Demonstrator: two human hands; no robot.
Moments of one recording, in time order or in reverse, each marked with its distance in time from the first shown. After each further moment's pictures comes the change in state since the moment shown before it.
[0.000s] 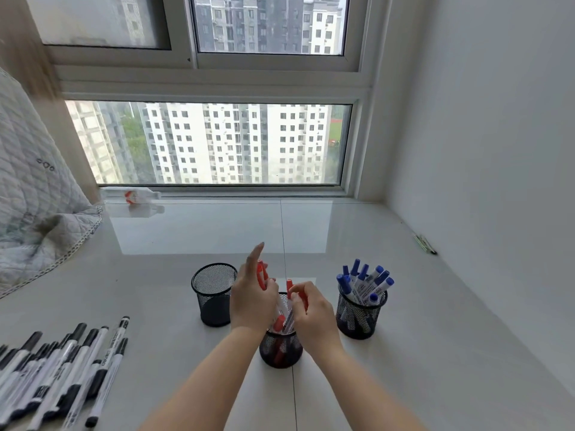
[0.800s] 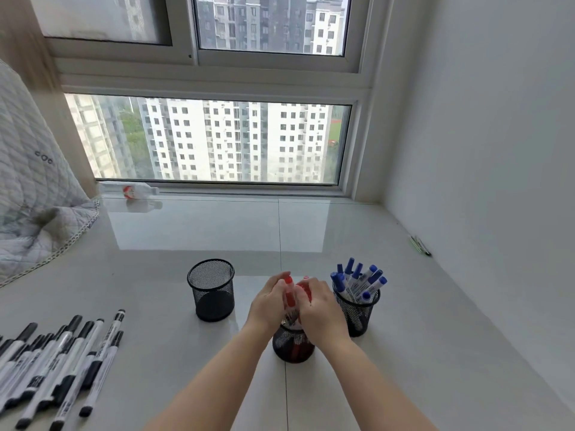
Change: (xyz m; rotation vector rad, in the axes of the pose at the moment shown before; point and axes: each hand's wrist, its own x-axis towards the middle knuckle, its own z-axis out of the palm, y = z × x) left_hand -0.012 -0.007 0.031 -0.488 -0.356 -0.461; right_hand 0.005 -0.004 -0.025 -0.189 -0.081 0.086
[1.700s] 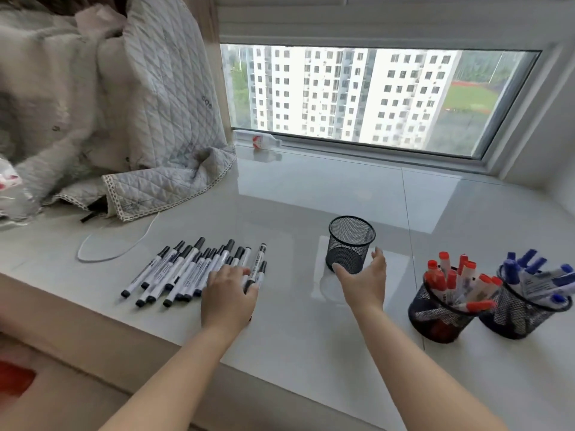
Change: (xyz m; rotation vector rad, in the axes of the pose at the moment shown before) left_hand -0.096 -0.048 -0.266 1.086 0.604 0.052; right_hand -0.004 -0.055 0.170 0.211 0.027 0.179
